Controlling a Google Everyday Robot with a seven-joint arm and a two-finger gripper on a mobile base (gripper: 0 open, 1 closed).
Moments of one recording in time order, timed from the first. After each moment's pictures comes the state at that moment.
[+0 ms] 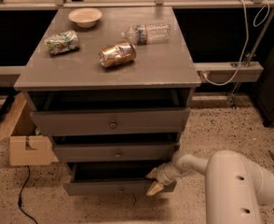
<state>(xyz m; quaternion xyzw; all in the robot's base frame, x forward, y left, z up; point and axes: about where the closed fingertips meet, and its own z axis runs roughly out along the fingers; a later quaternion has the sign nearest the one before) 0.565 -0.078 0.193 -0.65 0.69 0.24 0.22</state>
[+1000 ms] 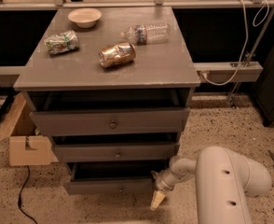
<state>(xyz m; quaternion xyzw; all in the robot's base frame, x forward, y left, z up) 0.527 -0.083 0.158 -0.64 0.71 0.24 0.15</state>
